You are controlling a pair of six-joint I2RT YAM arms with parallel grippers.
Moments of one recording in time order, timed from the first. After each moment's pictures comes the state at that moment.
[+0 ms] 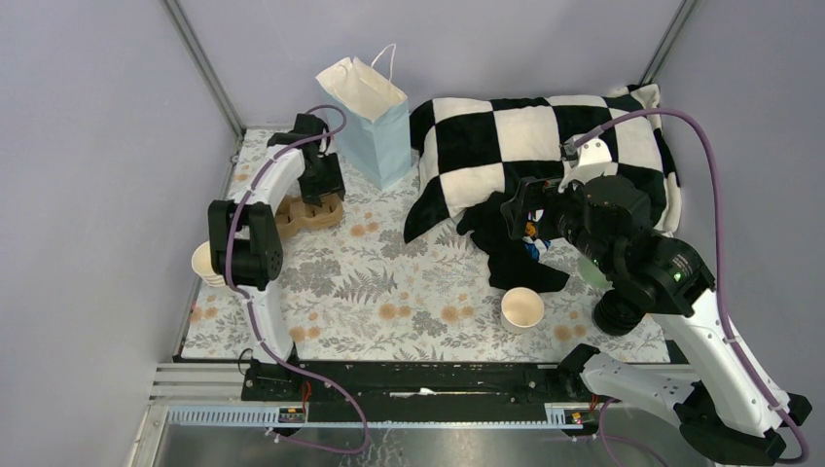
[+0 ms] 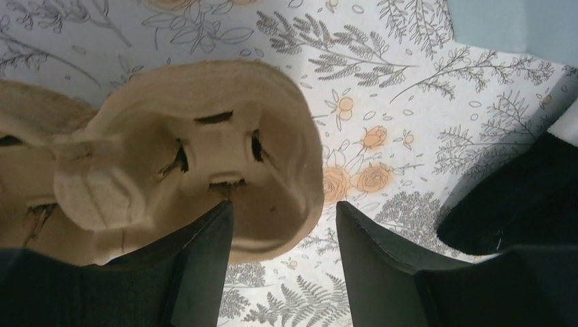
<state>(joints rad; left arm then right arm) -0.10 1.96 1.67 -0.89 0.05 -0.38 0.71 0.94 1.44 -0.88 0.30 0.32</state>
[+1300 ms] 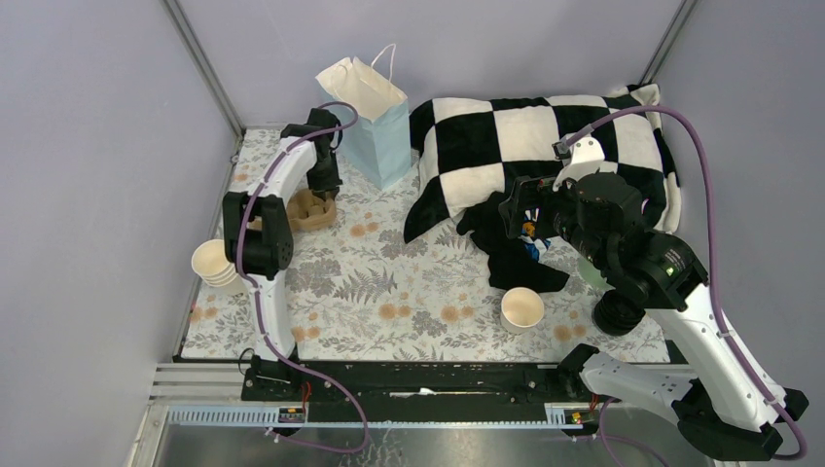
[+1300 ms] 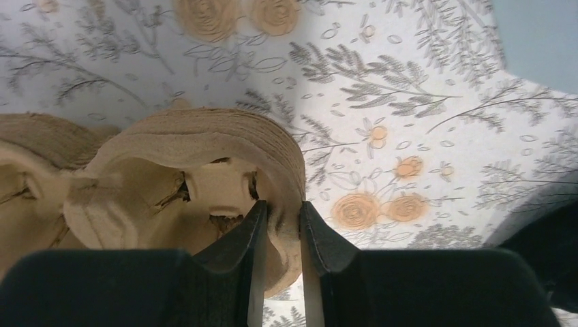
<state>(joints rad) -0.15 2.10 1.86 -0.99 -0.11 -0.36 0.71 0.96 1.44 -0.88 0.31 0.30</state>
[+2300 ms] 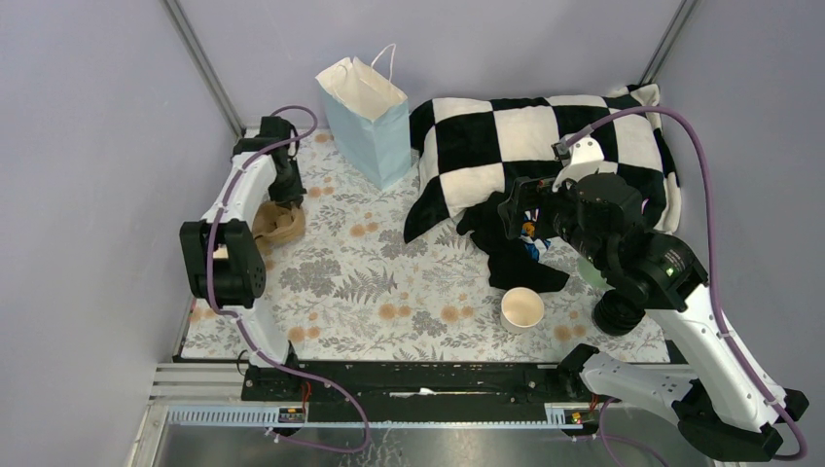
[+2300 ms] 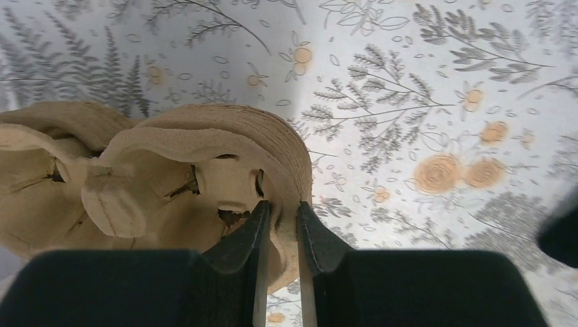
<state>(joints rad) 0.02 1.81 1.59 -0.95 -0.05 -0.26 0.71 0.96 1.43 -0.88 0.29 0.30</state>
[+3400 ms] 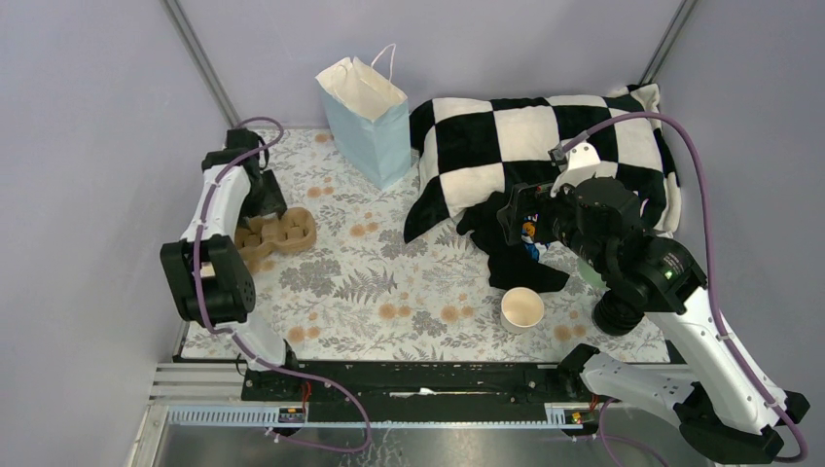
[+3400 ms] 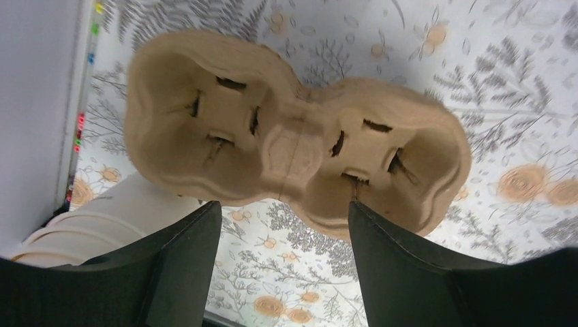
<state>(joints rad) 0.15 1.68 1.49 -0.99 -0.20 -0.29 0.71 0.94 1.40 -0.88 0.27 0.29</state>
